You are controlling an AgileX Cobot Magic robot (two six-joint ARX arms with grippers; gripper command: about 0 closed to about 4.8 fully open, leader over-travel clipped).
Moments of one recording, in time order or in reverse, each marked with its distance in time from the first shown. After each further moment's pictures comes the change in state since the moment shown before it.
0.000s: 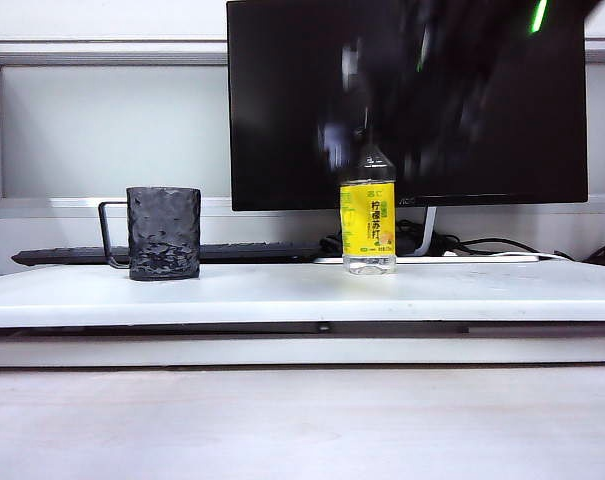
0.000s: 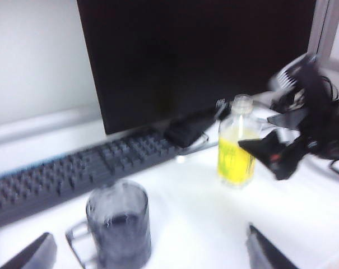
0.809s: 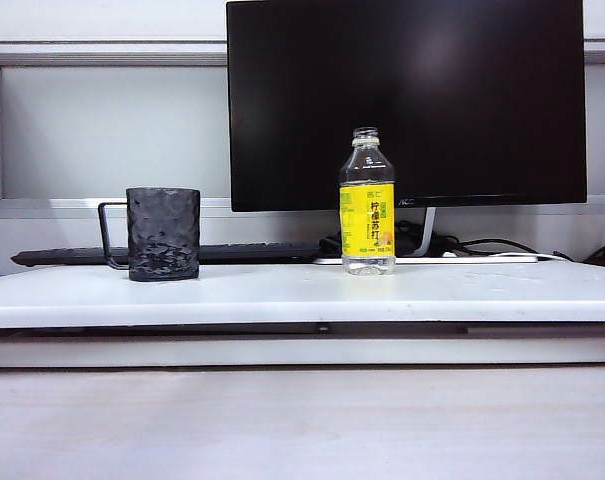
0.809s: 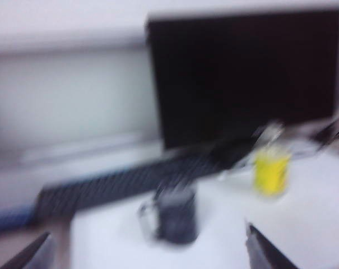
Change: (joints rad) left arm 0.000 -0.592 0.000 -0.469 -0.193 0.027; right arm 0.127 -0.991 0.003 -0.676 0.009 0.073
